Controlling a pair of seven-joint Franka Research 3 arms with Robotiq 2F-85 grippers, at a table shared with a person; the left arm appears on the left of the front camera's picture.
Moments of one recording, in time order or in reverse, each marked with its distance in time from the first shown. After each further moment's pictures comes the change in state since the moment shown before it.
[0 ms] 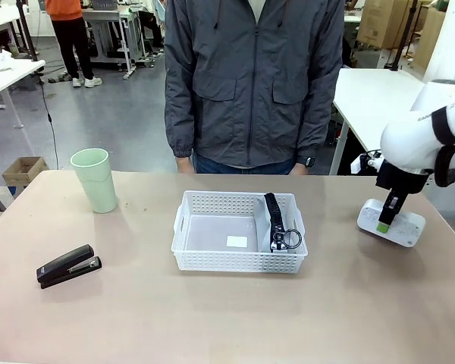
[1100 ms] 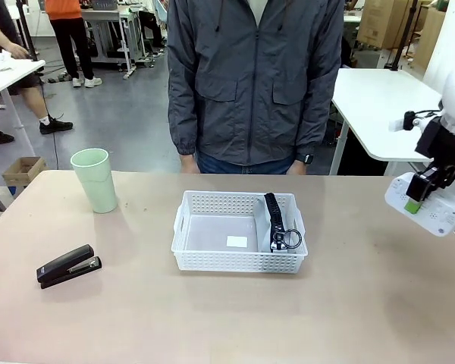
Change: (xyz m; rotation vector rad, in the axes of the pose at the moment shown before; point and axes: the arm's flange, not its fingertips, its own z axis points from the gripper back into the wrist) left arm 0.000 0.000 0.000 0.000 0.000 0.000; right arm -0.056 0.063 0.106 -0.028 -0.070 -0.310
